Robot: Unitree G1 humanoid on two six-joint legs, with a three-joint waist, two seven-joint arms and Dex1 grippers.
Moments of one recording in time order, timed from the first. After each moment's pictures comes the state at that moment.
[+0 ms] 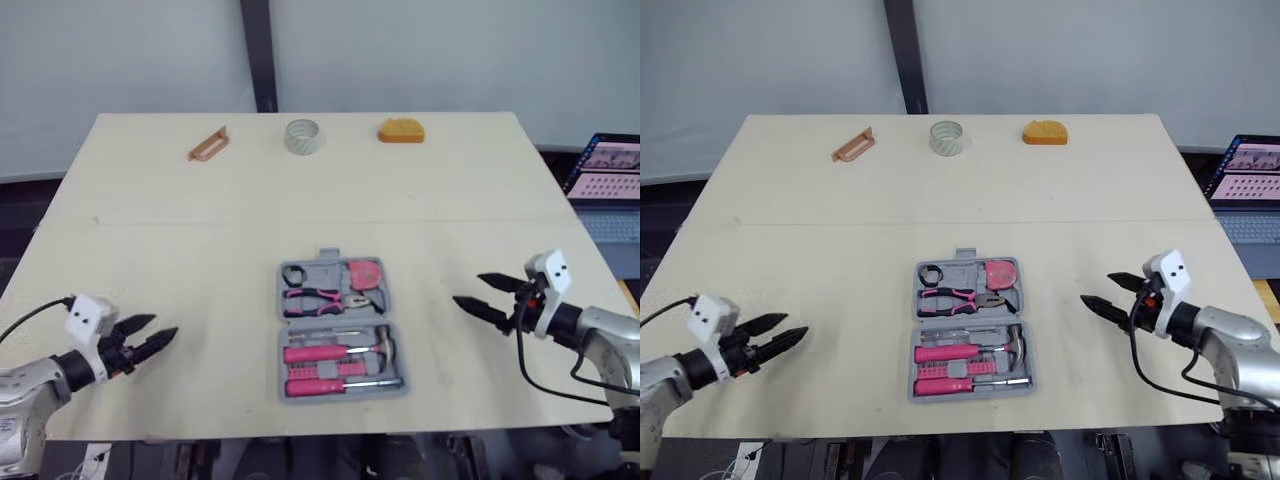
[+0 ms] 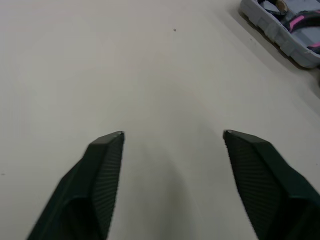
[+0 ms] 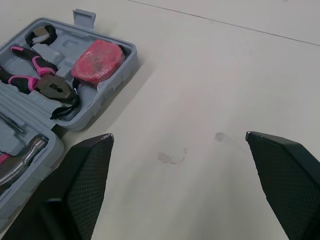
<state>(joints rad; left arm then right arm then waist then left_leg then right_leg) 0.17 0.72 0.41 -0.05 -0.41 0.40 -0.82 -0.15 -0.76 -0.24 0.10 0.46 0.42 0.97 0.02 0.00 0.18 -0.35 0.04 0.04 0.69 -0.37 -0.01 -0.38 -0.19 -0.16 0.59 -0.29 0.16</state>
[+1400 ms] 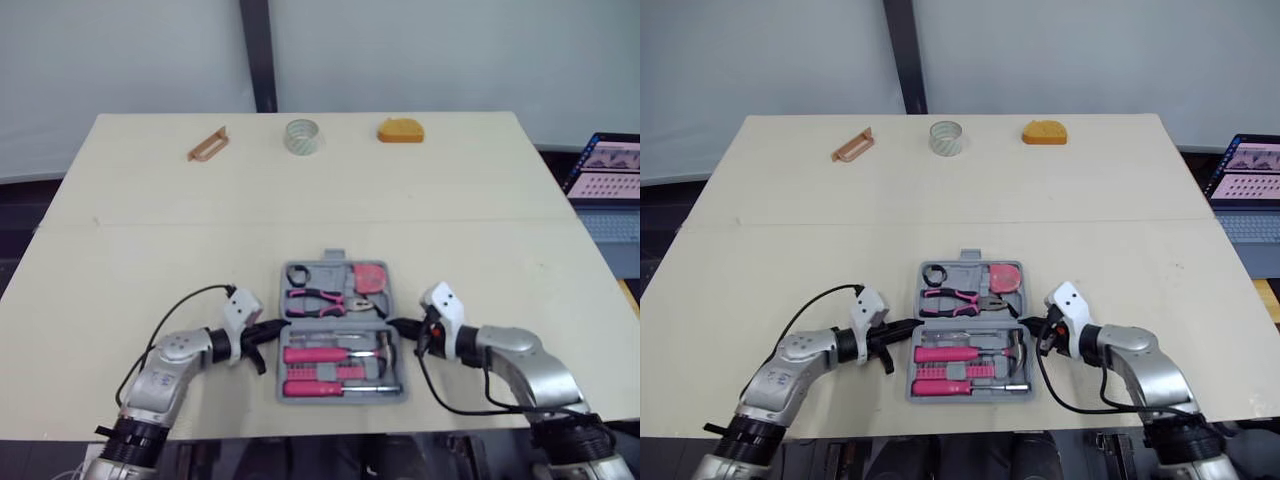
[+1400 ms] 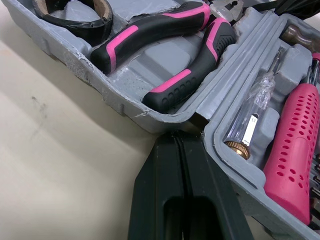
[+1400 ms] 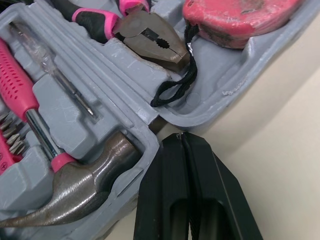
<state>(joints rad) -0.12 0.45 -0.10 0.00 -0.23 0.36 -0.77 -0.14 -0.57 0.08 -0.08 0.29 0.55 0.87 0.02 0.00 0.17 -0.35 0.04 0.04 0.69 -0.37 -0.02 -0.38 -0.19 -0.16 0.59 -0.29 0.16</state>
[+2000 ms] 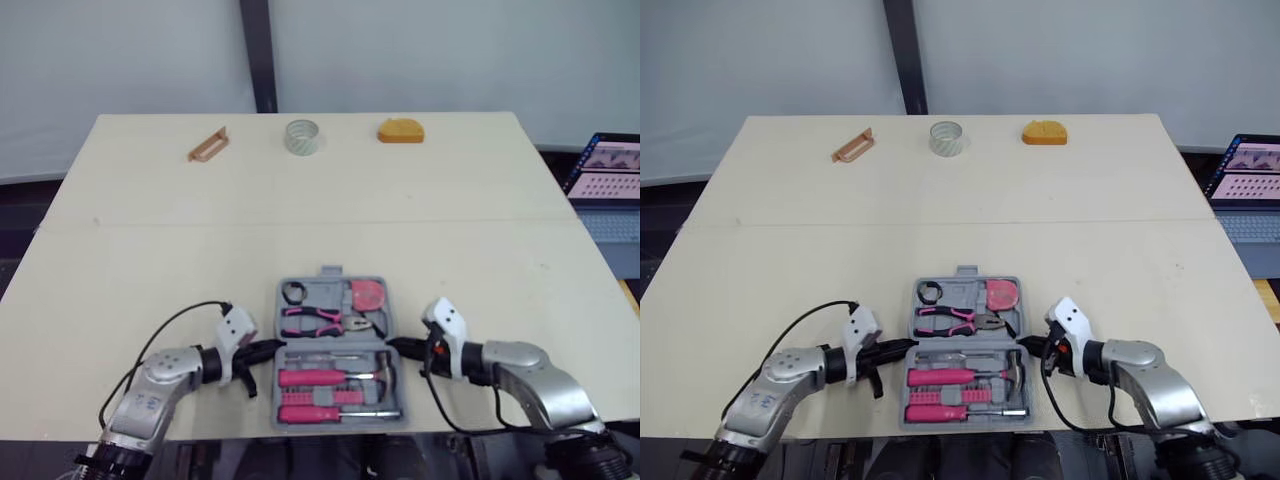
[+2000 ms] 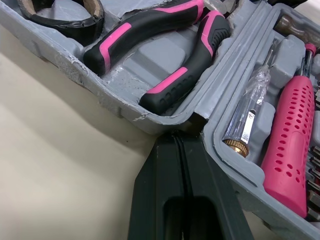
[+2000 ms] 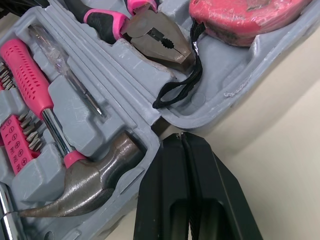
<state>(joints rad) 0.01 0.51 -0.10 -0.11 -0.23 0.37 -0.80 -0.05 -0.60 0.08 -0.19 0.33 0.62 0.90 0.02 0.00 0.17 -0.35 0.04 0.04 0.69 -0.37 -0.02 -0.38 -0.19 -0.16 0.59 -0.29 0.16</state>
